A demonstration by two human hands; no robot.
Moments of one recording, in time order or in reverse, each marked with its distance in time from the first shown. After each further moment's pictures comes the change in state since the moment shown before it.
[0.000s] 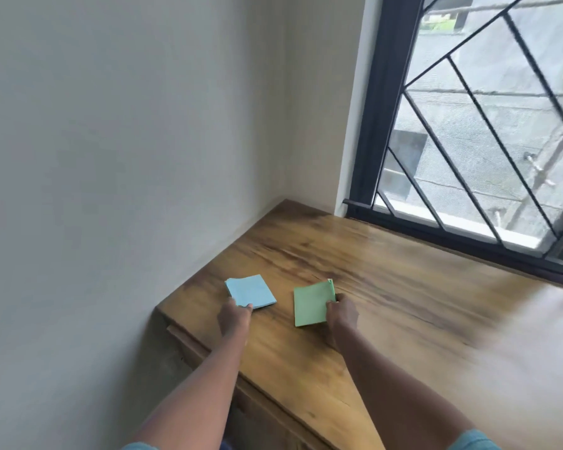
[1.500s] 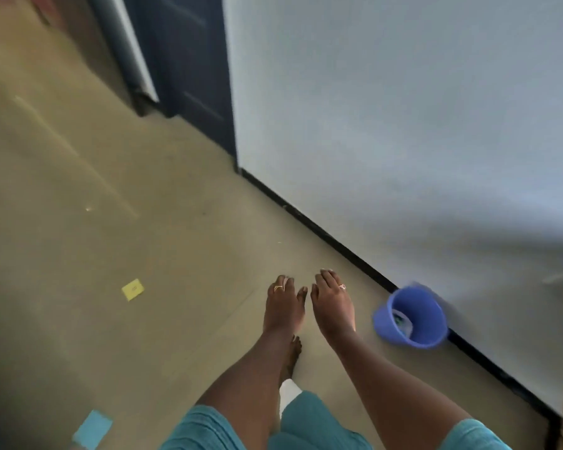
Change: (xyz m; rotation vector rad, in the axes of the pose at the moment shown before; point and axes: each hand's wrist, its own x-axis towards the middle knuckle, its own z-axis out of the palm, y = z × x) left_hand -0.507 -0.466 -0.111 -0.051 0.758 -0.723; right_hand -0.480 0.379 0.048 -0.841 -1.326 -1.790
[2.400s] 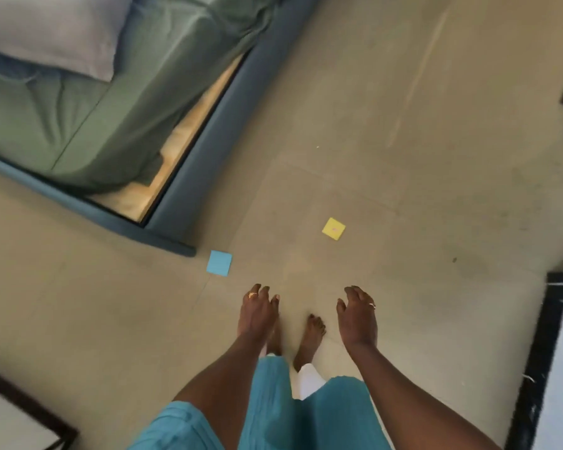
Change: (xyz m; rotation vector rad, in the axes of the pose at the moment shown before) left_hand 0.002 -0.410 -0.100 -0.581 0.392 -1.189; right_hand 0.107 -0.342 0.311 -0.297 -0.793 -0.753
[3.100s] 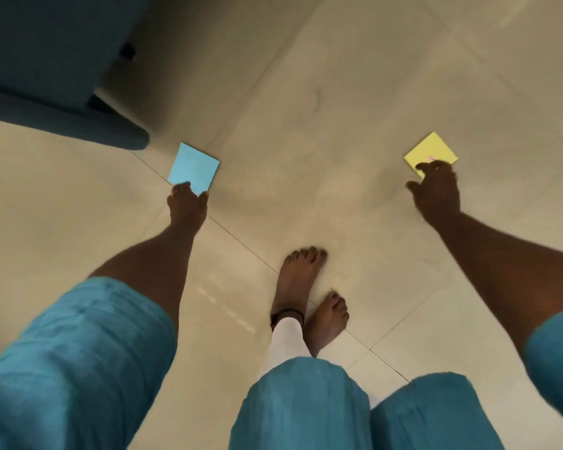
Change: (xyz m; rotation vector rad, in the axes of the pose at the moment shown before) left_hand 0.379 -0.264 0.171 -0.134 0.197 -0.488; right_hand 0.422 0.073 0.252 -0.289 -0.123 -0.206
